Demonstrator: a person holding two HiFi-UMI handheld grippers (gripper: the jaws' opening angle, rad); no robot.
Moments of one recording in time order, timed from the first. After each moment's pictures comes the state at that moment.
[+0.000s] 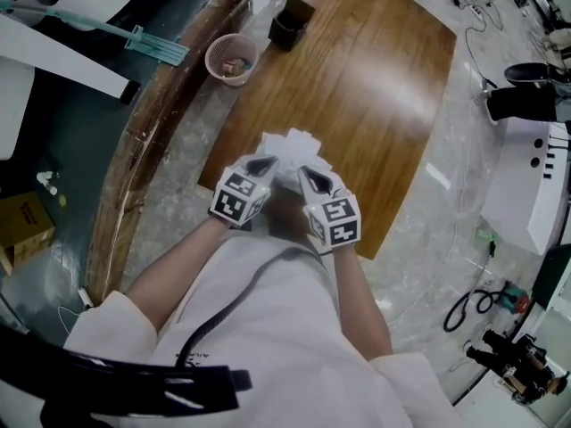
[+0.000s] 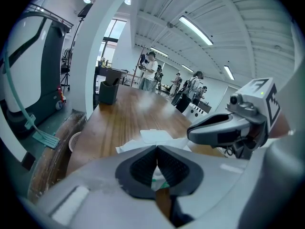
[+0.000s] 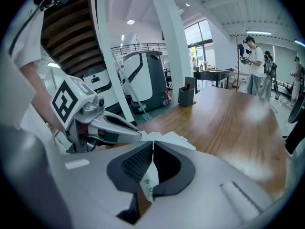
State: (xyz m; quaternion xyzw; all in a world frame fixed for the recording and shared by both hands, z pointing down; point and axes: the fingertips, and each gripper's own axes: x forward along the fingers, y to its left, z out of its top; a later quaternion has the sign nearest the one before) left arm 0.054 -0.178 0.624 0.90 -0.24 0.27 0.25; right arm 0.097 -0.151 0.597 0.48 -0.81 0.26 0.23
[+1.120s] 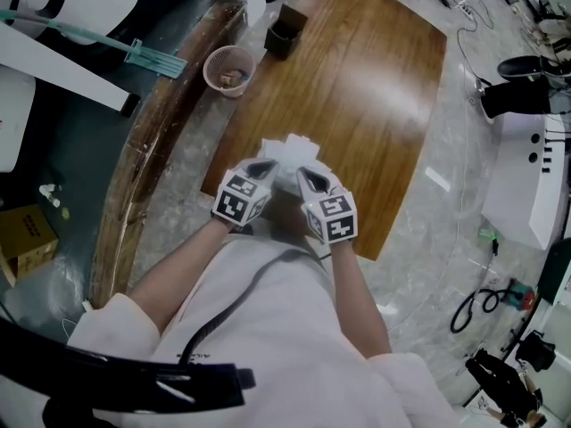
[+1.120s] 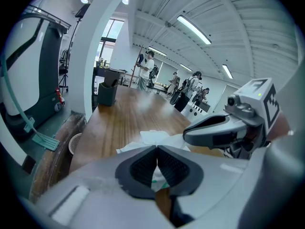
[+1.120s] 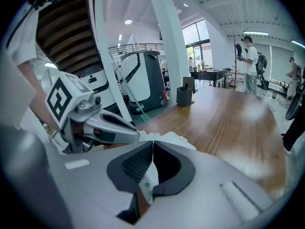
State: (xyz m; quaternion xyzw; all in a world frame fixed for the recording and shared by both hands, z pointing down) left arm 0.053 -0.179 0.619 0.90 -0.23 0.27 0.25; right arm 0.095 -0.156 0.601 0.49 -0.80 0.27 0.23
